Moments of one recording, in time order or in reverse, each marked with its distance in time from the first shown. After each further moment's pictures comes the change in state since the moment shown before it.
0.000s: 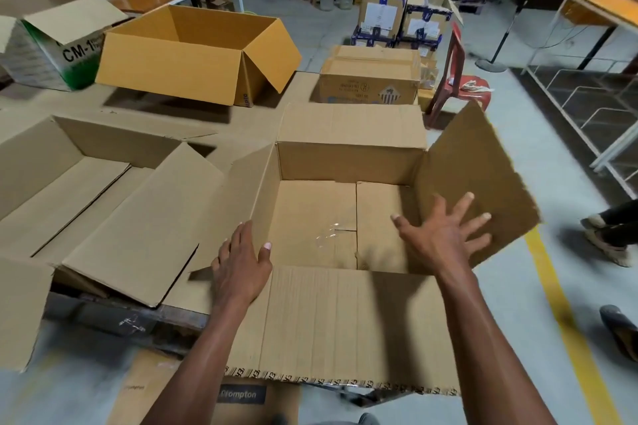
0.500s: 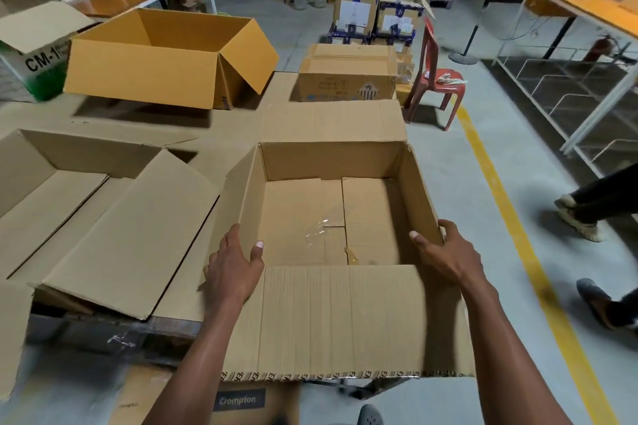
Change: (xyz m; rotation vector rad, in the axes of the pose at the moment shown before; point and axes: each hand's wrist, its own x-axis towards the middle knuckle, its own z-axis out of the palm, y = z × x) left_hand -0.003 0.010 -0.010 -0.100 0.012 -0.031; right_hand 0.009 0.080 0.012 0.211 -0.147 0.095
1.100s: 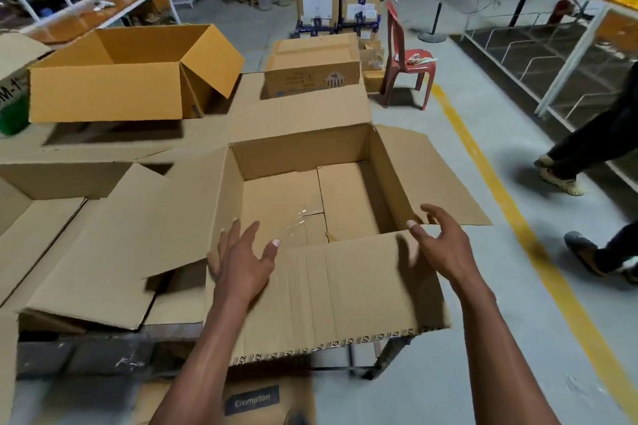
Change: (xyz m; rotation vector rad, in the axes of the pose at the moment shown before) left_hand -0.038 0.038 0.008 0.049 -0.070 0.213; right_hand -0.046 0.047 -0.010 0.403 0.143 -0.135
